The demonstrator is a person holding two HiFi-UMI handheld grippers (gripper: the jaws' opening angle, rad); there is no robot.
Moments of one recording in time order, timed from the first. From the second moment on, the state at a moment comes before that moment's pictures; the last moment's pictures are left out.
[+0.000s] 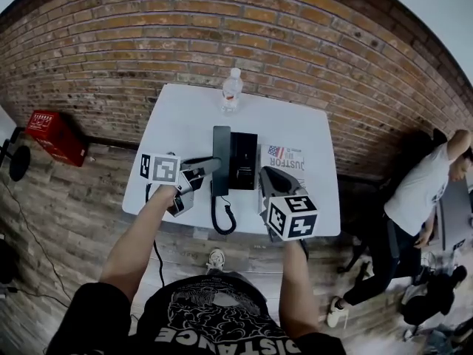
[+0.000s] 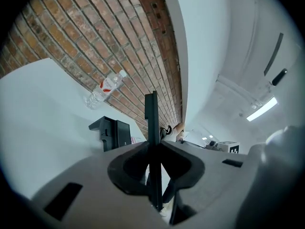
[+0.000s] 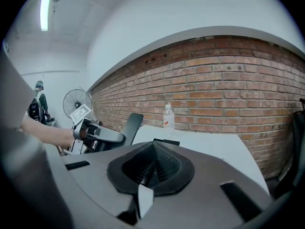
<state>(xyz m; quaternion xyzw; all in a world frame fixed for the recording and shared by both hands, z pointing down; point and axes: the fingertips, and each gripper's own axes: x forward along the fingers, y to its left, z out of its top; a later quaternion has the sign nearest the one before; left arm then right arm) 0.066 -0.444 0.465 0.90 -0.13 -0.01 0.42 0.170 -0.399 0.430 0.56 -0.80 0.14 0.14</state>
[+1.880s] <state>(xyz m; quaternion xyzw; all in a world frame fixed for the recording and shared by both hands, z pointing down) -0.012 -0.233 0.407 0.93 -0.20 -0.04 0.30 0.127 -0.186 0.390 0.64 -0.76 0.07 0.10</state>
